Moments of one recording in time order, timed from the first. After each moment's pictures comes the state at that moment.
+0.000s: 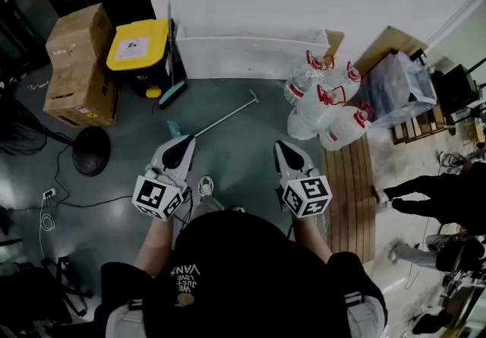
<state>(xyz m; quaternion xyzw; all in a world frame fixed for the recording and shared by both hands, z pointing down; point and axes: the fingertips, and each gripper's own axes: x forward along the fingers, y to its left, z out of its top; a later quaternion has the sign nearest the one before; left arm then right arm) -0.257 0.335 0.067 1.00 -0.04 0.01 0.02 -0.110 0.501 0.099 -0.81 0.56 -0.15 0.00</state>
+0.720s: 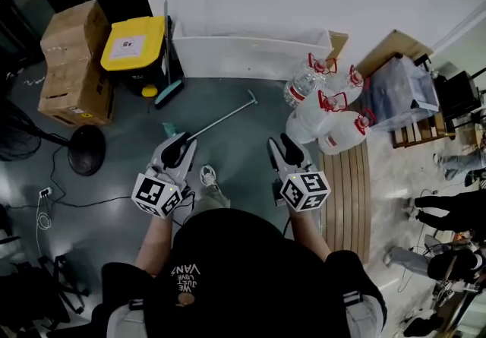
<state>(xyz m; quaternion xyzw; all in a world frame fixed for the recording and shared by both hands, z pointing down) -0.201 0.306 0.099 1.00 -0.03 0.02 0.07 -0.044 0.463 0.117 -0.81 0.56 -0.17 0.05</state>
